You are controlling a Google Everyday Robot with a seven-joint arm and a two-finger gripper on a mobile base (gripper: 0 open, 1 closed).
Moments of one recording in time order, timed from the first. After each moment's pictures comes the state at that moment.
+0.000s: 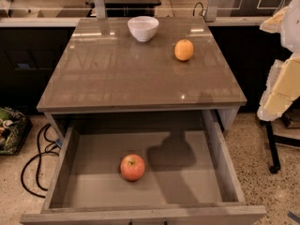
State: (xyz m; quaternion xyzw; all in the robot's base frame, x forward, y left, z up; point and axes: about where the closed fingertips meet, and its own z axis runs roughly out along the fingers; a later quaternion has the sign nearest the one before) arm 0.437 -0.210 0.999 -0.60 0.77 -0.06 0.19
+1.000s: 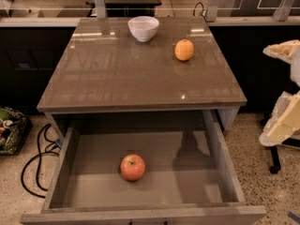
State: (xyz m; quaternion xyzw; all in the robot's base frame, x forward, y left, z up) arm 0.422 -0.221 0.955 -0.60 0.76 -0.01 0.26
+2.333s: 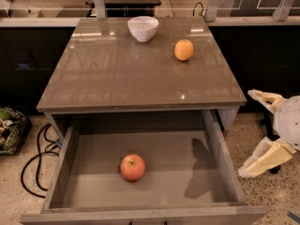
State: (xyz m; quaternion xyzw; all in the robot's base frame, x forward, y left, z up) arm 0.408 -0.215 0.857 -0.57 0.74 0.09 0.36
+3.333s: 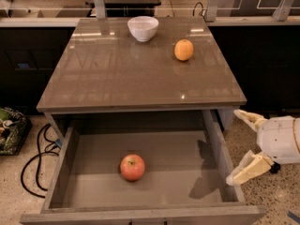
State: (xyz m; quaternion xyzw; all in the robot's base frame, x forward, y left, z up) arm 0.421 -0.212 0.782 -0.55 0.73 0.16 0.37
